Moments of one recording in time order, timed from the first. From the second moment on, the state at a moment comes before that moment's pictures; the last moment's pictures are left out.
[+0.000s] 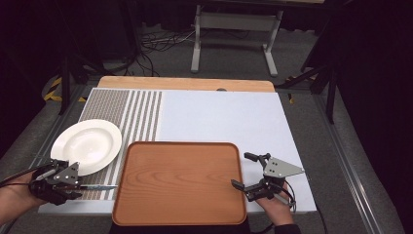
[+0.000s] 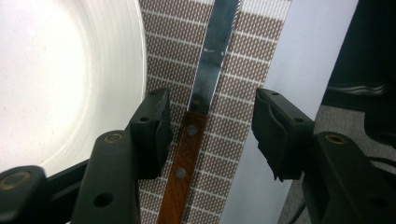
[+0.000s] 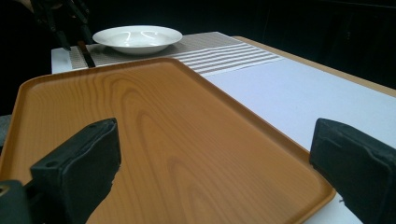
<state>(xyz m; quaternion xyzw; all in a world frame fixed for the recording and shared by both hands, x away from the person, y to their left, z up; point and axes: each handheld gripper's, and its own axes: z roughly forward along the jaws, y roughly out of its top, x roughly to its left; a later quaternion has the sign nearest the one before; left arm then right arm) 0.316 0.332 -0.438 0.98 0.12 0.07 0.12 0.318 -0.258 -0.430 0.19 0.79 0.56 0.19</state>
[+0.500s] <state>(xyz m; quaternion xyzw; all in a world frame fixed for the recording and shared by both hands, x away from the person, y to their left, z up) 0.327 0.333 -0.441 0.99 0.11 0.07 0.04 0.317 -0.258 -0.431 0.18 0.79 0.56 0.18</state>
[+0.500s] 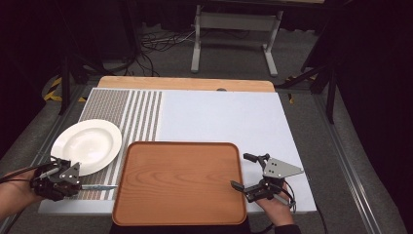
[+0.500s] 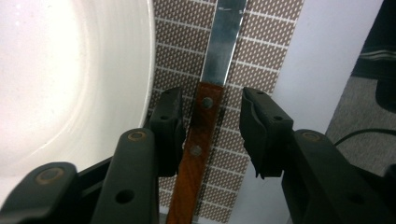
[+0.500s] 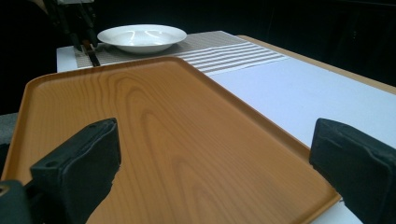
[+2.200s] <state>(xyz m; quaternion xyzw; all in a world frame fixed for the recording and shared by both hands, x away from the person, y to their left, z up) 0.334 0.325 -0.425 1.00 0.06 0.05 0.00 0.312 -0.265 -0.431 0.19 0.78 0.57 0.17</state>
